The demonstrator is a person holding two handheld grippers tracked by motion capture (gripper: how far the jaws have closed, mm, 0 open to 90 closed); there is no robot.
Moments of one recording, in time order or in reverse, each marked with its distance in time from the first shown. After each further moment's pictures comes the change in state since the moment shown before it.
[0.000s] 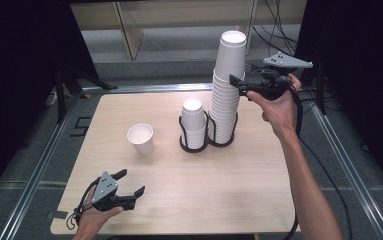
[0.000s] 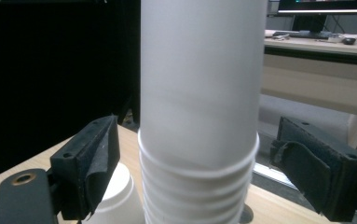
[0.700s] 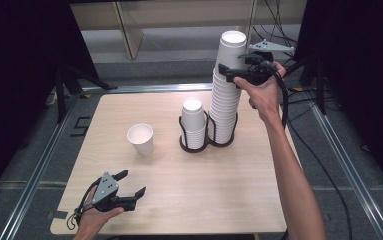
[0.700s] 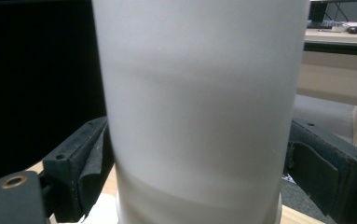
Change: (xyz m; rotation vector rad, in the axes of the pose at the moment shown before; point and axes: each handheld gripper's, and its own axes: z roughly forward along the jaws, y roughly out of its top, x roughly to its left) left arm -0.002 0.000 0.000 0.011 -0.011 0.001; right arm -0.003 0.016 0.045 0.032 -0.011 0.040
